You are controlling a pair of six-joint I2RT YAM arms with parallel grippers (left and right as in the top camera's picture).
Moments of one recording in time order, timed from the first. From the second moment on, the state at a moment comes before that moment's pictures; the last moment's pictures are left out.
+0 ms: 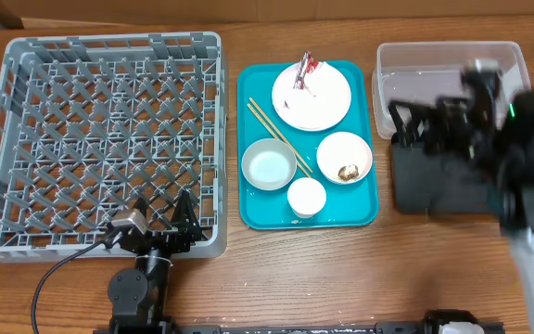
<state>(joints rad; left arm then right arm) -0.01 0.02 0.01 -0.08 0.02 -0.44 0.00 1.19 1.26 -0.63 -0.49 0.16</state>
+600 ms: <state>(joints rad) -0.01 0.02 0.01 -0.08 0.02 -0.44 0.27 1.91 1.69 -0.74 -0.36 0.13</state>
